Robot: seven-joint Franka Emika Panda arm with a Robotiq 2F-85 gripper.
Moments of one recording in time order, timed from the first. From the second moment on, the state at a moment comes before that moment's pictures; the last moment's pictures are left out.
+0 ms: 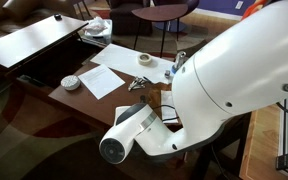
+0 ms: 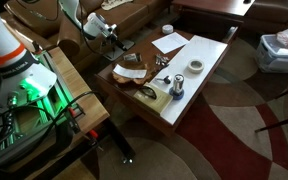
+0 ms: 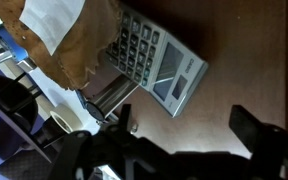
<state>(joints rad) 0.92 1.48 -0.31 -1.23 -0.57 2.35 1.41</state>
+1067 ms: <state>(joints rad) 0.87 1.48 -0.24 -1.26 -0.63 2.33 1.42</state>
